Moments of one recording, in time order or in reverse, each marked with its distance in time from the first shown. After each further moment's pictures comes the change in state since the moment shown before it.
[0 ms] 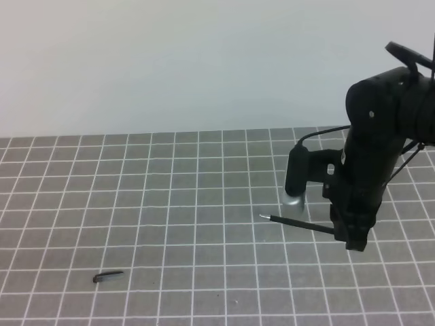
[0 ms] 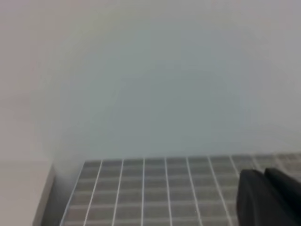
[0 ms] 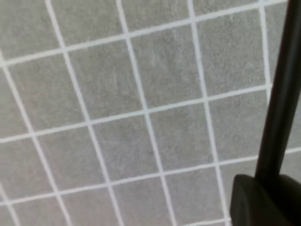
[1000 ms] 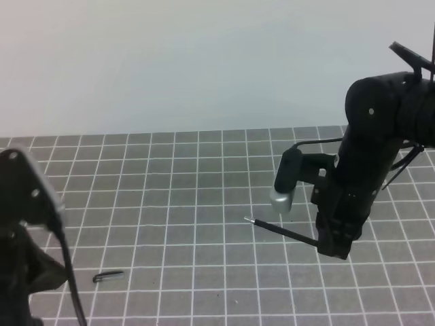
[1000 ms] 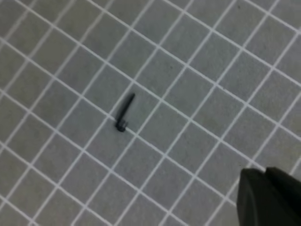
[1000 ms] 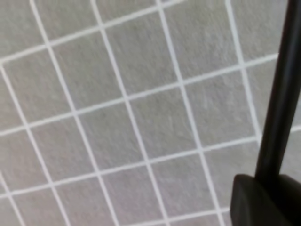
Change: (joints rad) left arm -0.074 0.814 -0.558 -0.475 0.799 1.028; right arm 0.003 -0.029 -0.005 0.149 0.013 0.023
